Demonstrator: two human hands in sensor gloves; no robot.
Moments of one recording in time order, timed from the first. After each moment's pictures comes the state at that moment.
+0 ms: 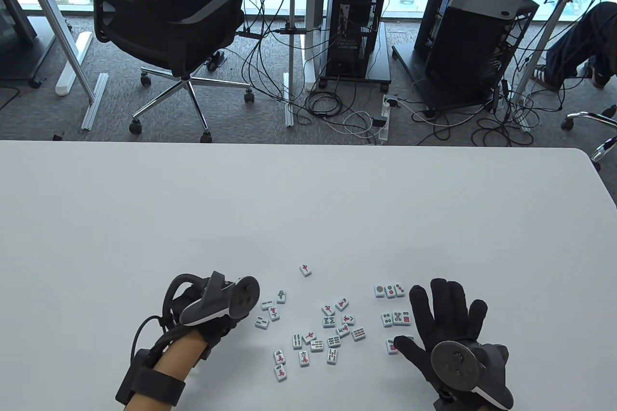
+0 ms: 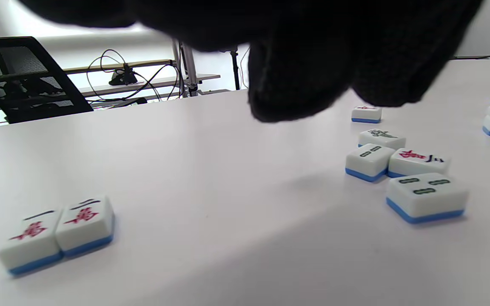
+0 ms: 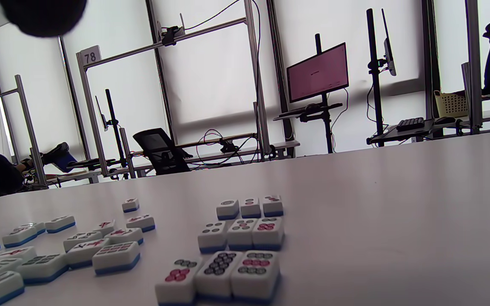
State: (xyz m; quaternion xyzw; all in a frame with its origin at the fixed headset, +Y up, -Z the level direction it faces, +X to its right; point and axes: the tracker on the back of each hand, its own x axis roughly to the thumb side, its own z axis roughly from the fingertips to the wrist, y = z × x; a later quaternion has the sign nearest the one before) left_hand -0.149 -0.725 -0.298 -0.05 -0.17 -0.07 0.98; right_hand 0.232 -0.709 -0.217 0.15 -0.09 0.98 0.12
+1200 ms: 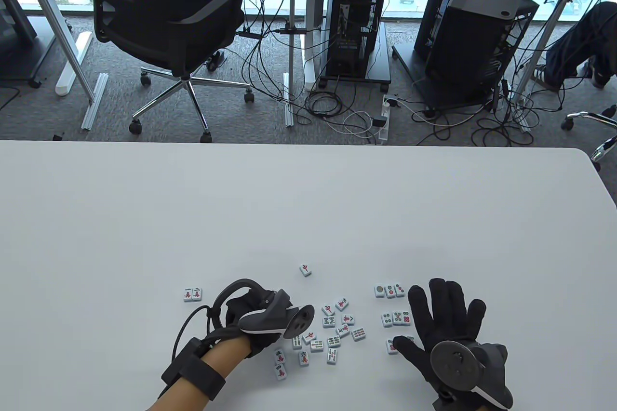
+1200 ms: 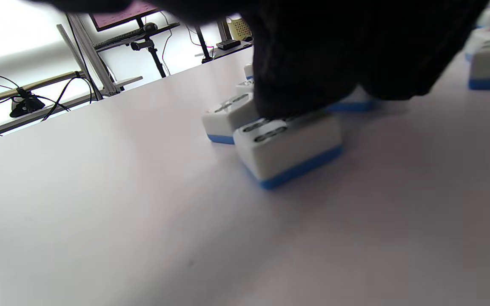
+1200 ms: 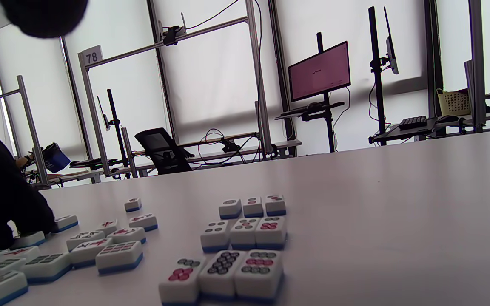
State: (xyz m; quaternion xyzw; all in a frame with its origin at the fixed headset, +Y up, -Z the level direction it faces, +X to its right) left_hand -0.072 -0.761 -0.298 -0.06 -0.28 -0.16 0.94; right_hand 0.231 -0.710 -0.217 0.15 -0.08 0.98 0.12
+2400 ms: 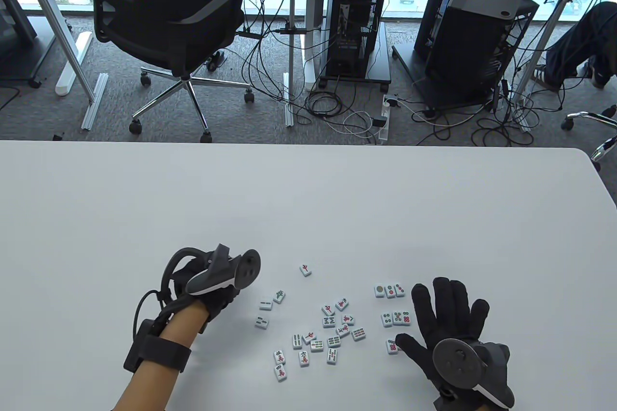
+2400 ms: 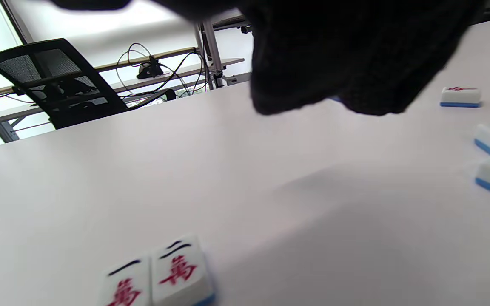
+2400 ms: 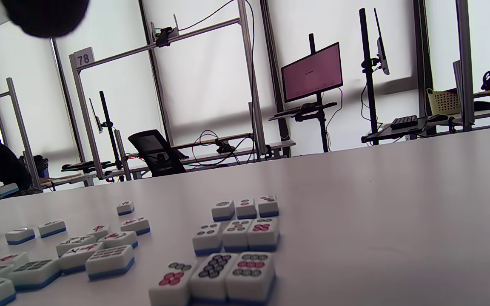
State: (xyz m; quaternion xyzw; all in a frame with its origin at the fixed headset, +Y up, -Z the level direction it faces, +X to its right) left_hand -0.181 -0.721 -0.344 -0.09 -0.11 -0.12 0.98; right_hand 0.235 -0.709 -0.219 0.14 -0.08 0.98 0.13
